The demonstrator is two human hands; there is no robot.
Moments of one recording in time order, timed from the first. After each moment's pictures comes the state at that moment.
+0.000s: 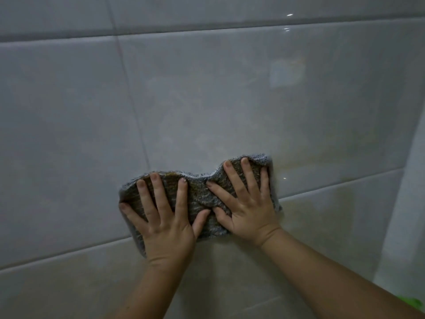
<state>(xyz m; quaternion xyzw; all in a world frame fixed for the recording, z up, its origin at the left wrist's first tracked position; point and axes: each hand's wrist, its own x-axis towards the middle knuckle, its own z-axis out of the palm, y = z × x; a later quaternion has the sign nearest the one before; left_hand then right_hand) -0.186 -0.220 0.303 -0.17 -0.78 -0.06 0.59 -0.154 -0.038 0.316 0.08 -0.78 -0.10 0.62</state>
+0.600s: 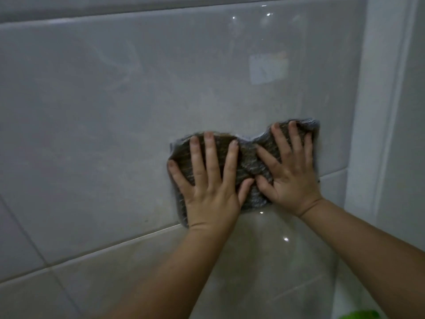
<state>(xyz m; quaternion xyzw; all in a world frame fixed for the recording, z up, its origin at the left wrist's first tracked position) -0.153 0.023 0.344 -0.24 -0.76 -0.04 0.60 -0.118 0.205 0.339 0.03 -0.77 -0.09 0.63</state>
